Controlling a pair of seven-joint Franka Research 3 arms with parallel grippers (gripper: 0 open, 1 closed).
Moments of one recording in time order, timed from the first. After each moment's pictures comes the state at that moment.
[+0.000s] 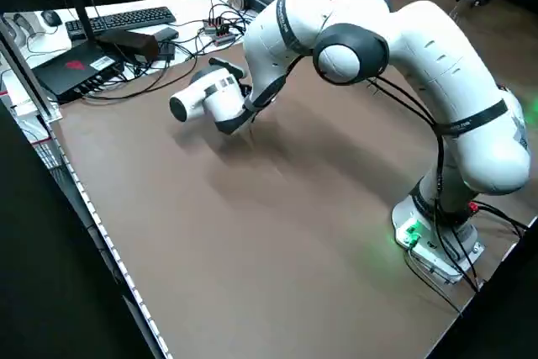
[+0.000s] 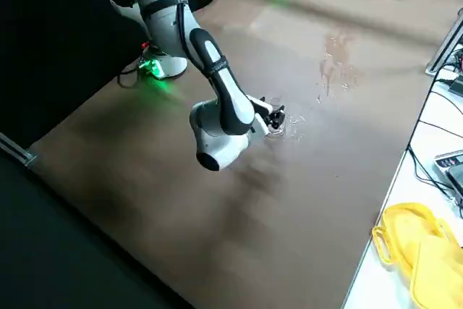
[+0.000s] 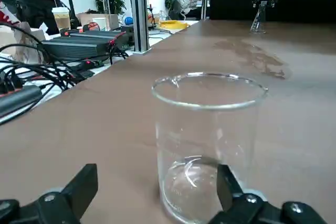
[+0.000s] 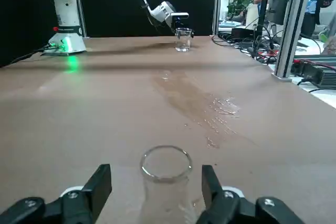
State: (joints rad) left arm 0.52 0.91 -0.09 -1.53 -1.21 1.78 2.45; right arm -0.59 0.74 0.05 -1.70 0.95 1.51 -2.54
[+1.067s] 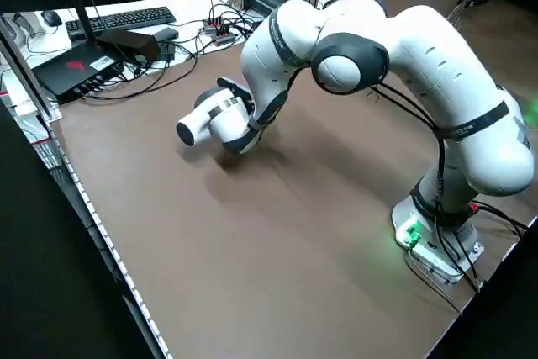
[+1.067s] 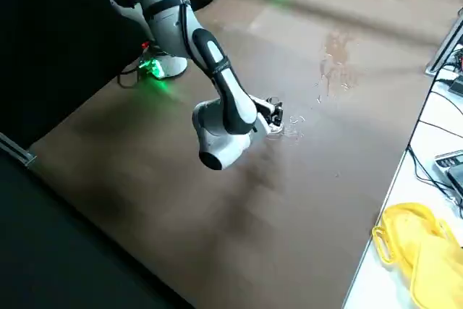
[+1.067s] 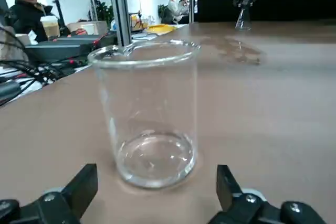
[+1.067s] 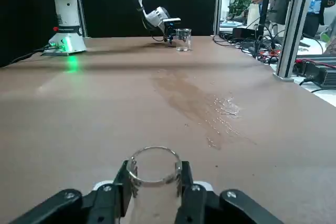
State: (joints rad) left arm 0.59 0.92 -0.11 -1.64 -1.18 1.76 2.62; right arm -0.58 0.74 0.05 -1.70 0.96 1.51 -2.54
